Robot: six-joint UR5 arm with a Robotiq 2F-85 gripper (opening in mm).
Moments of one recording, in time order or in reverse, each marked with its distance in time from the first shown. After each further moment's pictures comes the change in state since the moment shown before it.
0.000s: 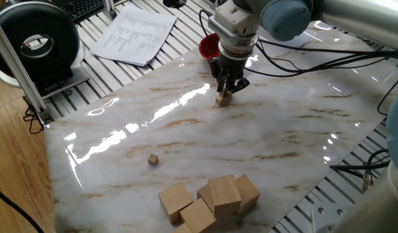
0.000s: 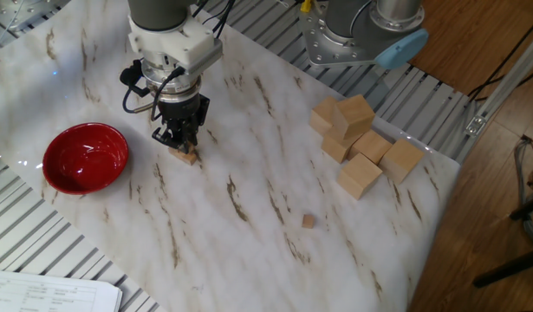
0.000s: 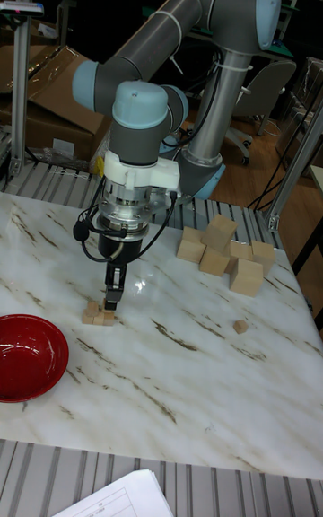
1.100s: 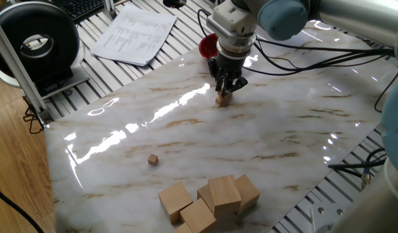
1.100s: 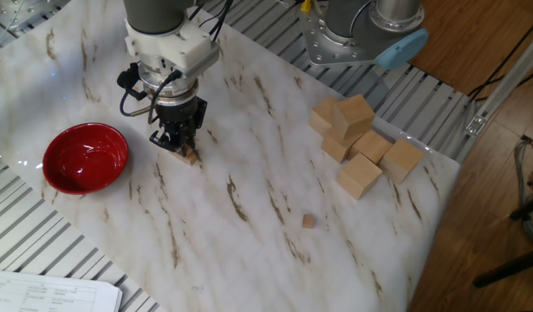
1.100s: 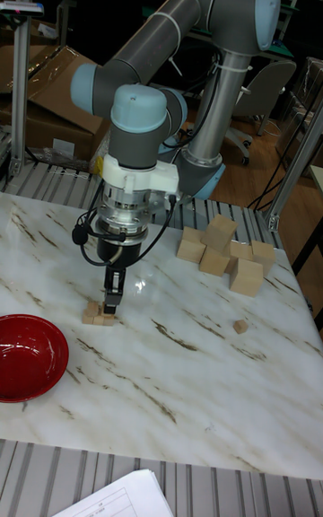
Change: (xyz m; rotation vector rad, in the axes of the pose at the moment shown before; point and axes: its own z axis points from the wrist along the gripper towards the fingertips) arm 0.001 -0.005 0.005 0.002 -0.001 -0.009
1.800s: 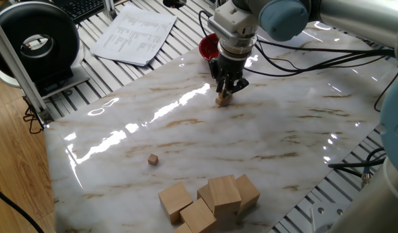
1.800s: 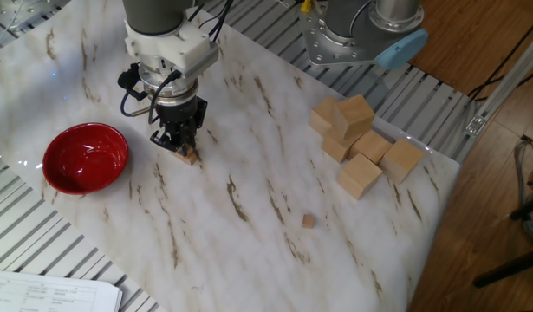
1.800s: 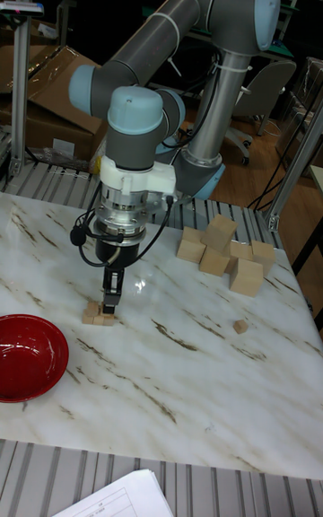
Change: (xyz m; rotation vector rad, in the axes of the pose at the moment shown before) arm 0.002 0.004 0.003 -0.006 -0.007 0.000
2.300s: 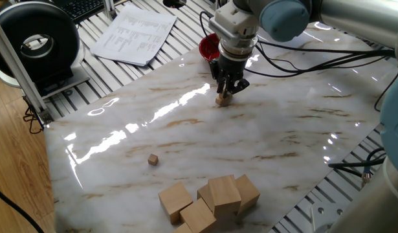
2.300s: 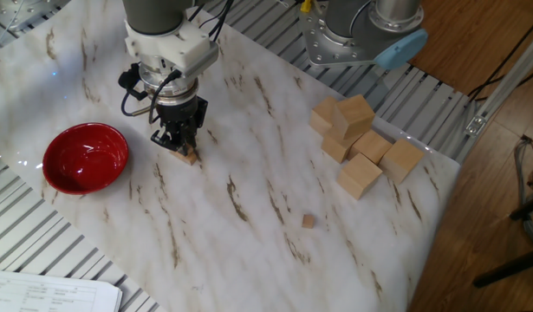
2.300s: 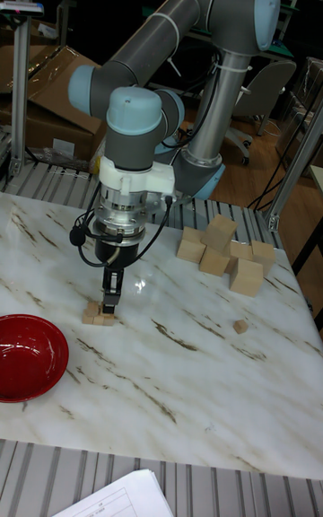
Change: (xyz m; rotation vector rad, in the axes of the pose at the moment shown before) arm 0.000 0.001 0.001 -0.002 -0.003 0.000
